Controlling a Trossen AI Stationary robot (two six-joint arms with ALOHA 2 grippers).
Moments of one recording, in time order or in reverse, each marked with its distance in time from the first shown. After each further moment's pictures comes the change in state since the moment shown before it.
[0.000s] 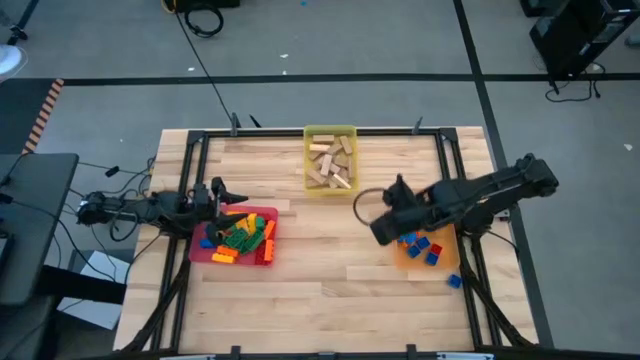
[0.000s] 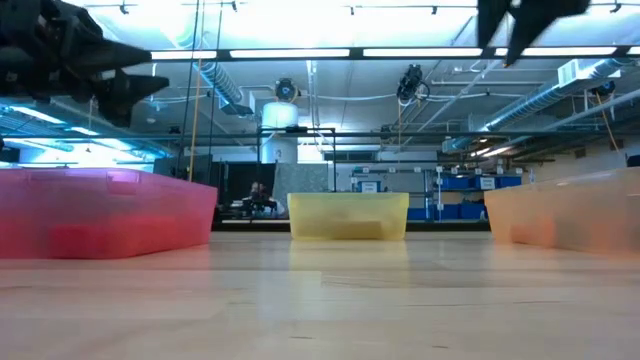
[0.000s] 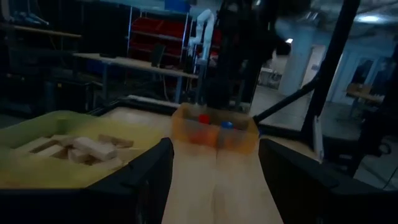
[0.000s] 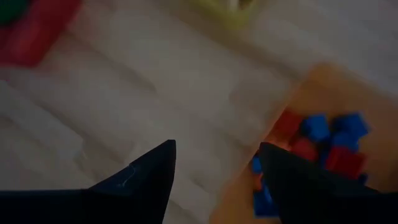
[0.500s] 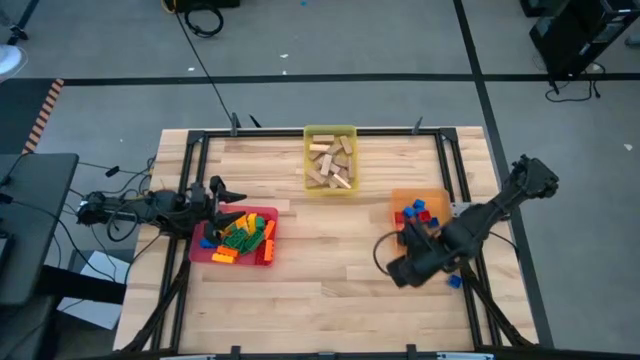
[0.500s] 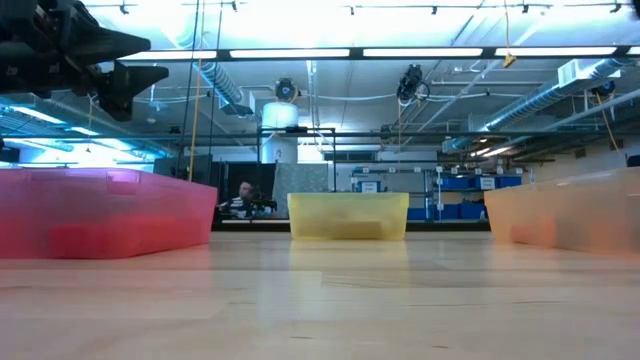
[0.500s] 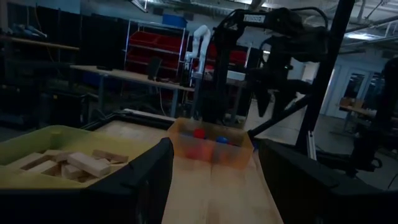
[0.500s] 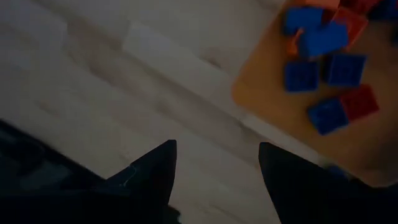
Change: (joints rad) left arm 0.000 0.000 0.001 0.065 0.009 0.001; right arm 0.283 0.005 -0.138 0.081 -0.256 0.384
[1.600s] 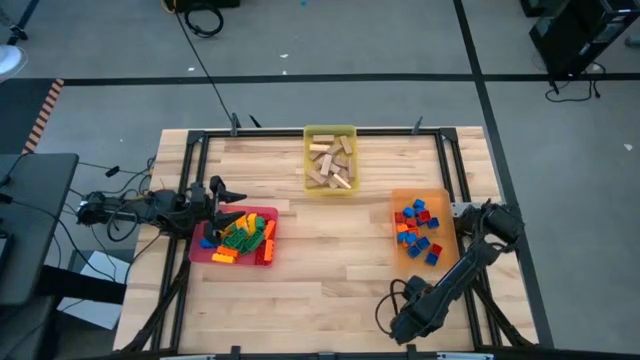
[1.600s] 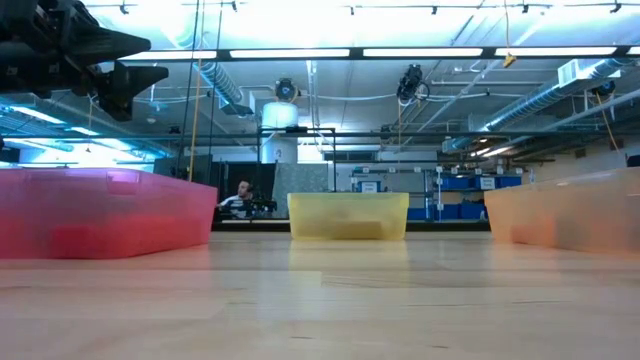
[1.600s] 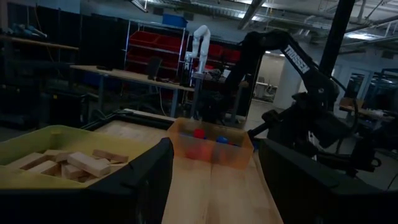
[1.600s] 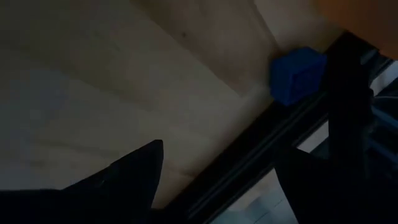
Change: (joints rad) left arm 0.000 0.000 0.000 0.000 0.000 0.000; right arm 0.237 0.520 -0.001 -0.060 -0.511 -0.107
